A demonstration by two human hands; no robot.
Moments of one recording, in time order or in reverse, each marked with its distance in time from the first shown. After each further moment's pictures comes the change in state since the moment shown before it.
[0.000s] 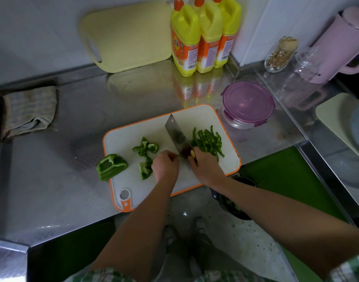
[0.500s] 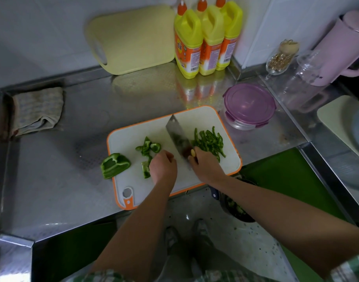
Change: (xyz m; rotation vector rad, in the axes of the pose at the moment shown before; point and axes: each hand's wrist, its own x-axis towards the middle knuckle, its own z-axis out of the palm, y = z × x) left_hand -0.005 -0.006 -0.012 0.112 0.069 0.040; right_hand -0.001 -0.008 -0.005 0.033 -0.013 0.002
